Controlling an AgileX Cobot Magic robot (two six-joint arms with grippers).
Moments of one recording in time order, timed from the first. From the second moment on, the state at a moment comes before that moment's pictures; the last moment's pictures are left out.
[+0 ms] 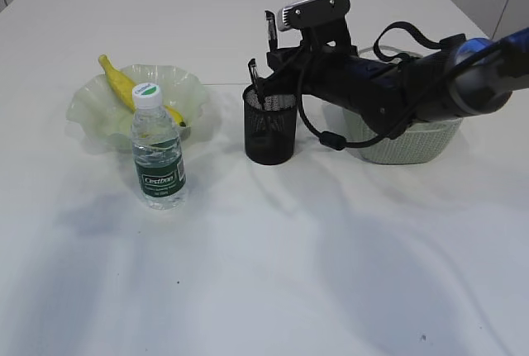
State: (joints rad) left arm 0.00 1.27 -0.95 -0.18 0.84 -0.03; right arm 0.36 2.12 -1.35 -0.16 -0.45 0.04
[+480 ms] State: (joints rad) left arm 0.00 1.27 -0.95 -0.22 0.84 -0.03; right arm 0.36 2.13 -1.35 -0.16 -0.40 0.05
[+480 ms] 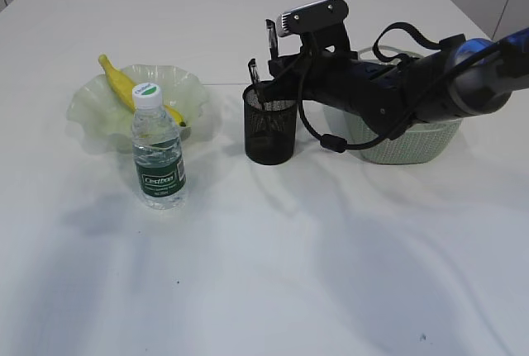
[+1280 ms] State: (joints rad) left arm 0.00 1.27 -0.95 -0.22 0.84 -0.03; right arm 0.36 2.13 -1.35 -0.16 -0.36 0.07
